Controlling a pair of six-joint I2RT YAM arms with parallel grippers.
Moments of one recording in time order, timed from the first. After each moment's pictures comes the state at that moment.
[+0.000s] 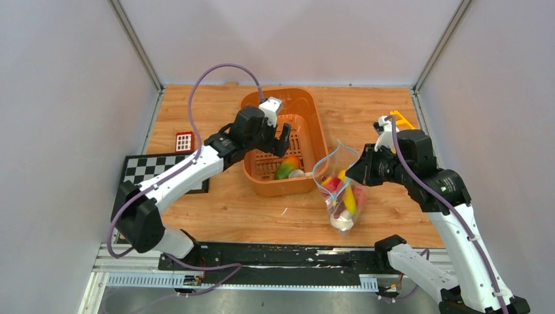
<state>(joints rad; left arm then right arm) -0.70 1.43 1.20 -0.29 -0.02 -0.19 0.36 0.86 1.21 -1.02 -0.32 0.36</state>
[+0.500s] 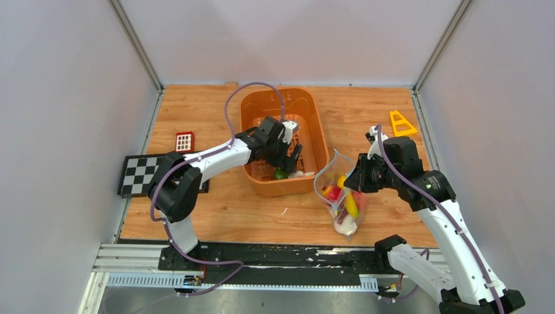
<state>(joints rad) -0.70 1.77 1.25 -0.35 0.16 -0.18 0.36 0.85 1.06 -1.01 -0.29 0.36</state>
